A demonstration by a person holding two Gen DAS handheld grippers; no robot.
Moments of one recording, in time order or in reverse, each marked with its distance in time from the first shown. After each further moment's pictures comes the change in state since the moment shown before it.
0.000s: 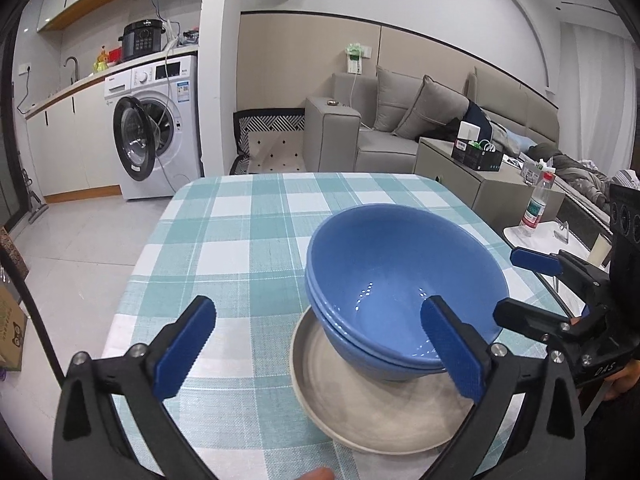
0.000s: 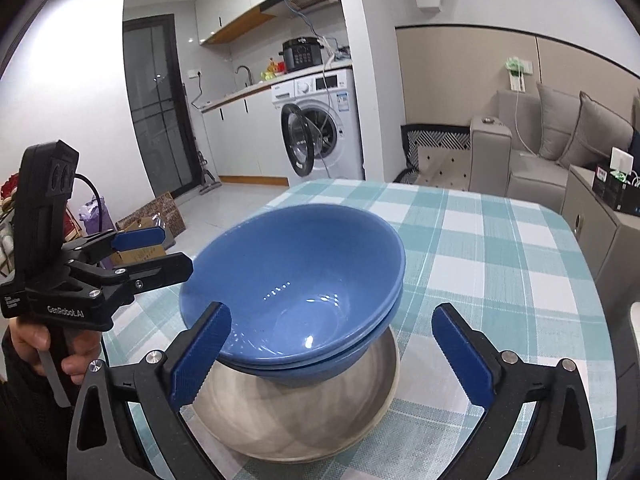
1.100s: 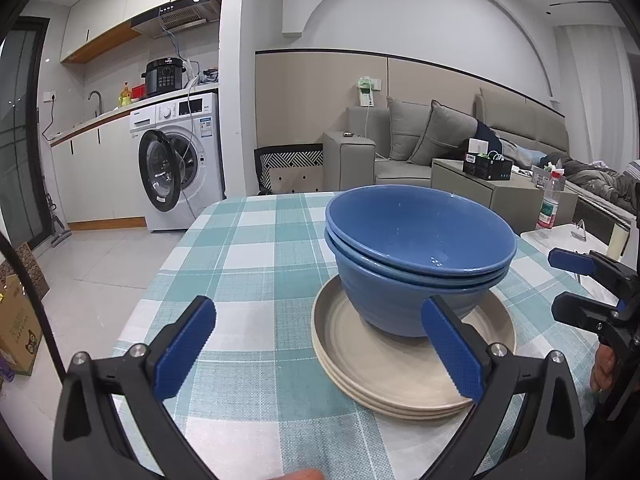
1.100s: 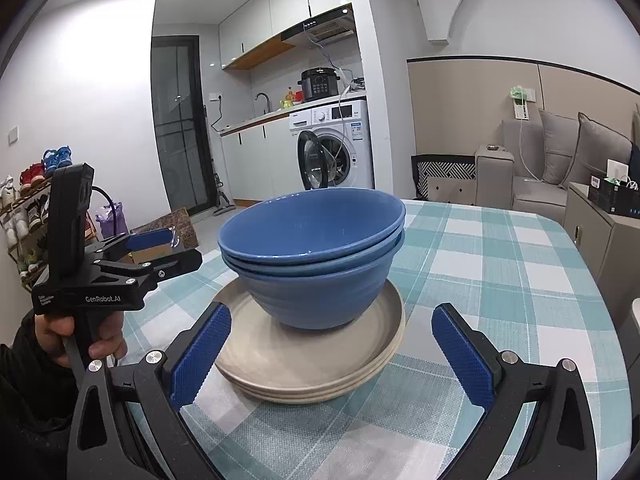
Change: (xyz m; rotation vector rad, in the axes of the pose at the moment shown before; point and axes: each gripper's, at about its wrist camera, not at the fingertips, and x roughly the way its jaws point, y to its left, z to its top) left arm -0.022 -0.003 -0.064 0.042 -0.165 0.085; right arm -0.041 0.009 -0.069 -0.035 -0.126 0.028
